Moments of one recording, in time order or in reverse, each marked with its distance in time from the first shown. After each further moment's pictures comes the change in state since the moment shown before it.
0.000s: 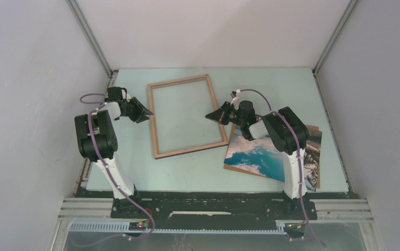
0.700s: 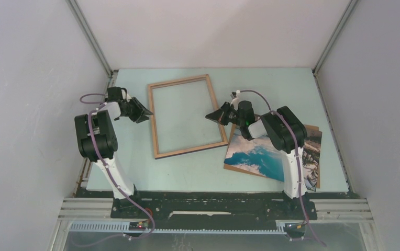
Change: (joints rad) left arm 0.000 0.000 0.000 0.000 0.000 0.000; right arm -0.002 0.038 0.027 -0.018 0.018 0.026
